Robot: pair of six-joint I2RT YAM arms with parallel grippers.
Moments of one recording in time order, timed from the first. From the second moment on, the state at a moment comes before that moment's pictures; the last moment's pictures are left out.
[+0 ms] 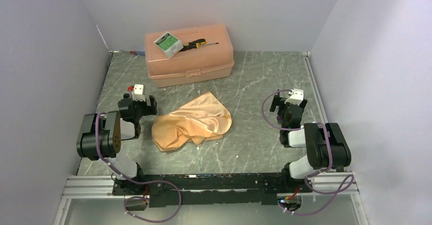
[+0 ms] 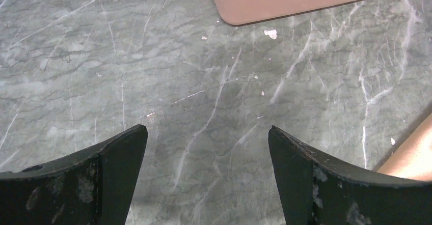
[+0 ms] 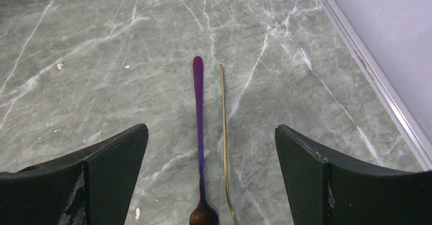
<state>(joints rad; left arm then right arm) 0.13 1.63 0.39 0.91 0.22 0.06 0.01 1.49 0.24 1.06 0.20 0.03</state>
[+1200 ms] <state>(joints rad) 0.13 1.36 0.64 0.29 0.45 0.19 0.00 1.28 0.78 0.26 0.23 0.46</state>
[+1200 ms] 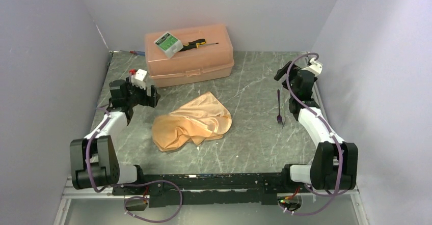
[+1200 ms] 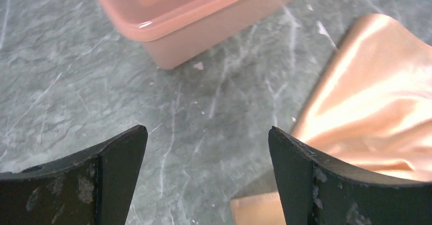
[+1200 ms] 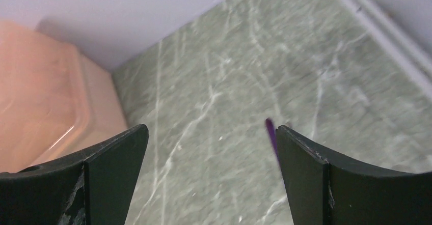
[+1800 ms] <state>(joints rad) 0.11 1.38 0.96 -0.63 0.71 0.58 0.65 1.33 0.88 -0.21 0.24 0.41</state>
